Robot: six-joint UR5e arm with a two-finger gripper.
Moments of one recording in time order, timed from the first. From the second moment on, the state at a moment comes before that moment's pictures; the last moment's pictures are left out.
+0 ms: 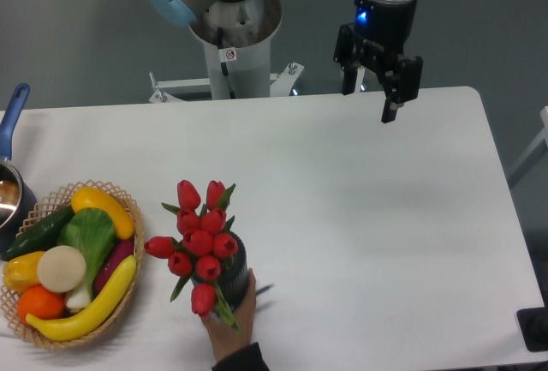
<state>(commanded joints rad) 2.83 -1.50 -1.76 -1.18 1.21 1.80</state>
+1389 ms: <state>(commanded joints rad) 2.78 -1.52 -1.93 -1.16 0.88 1.46</state>
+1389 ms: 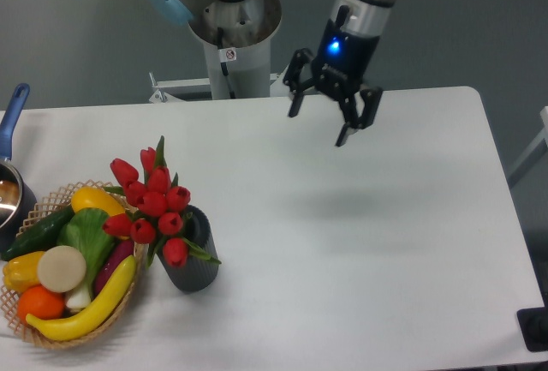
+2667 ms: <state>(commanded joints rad) 2.50 -1.71 -1.93 -0.89 0.70 1.32</state>
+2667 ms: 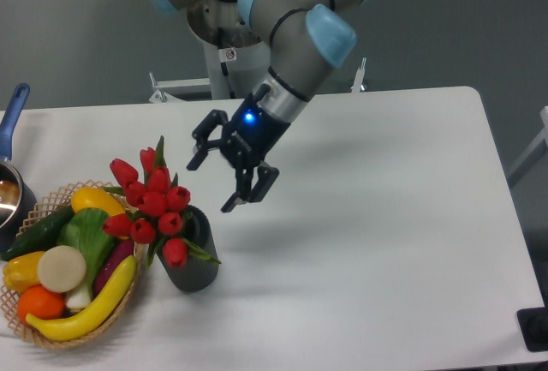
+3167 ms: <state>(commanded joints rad) 2.46 -1.78 -1.89 -0.87 0.70 1.26</state>
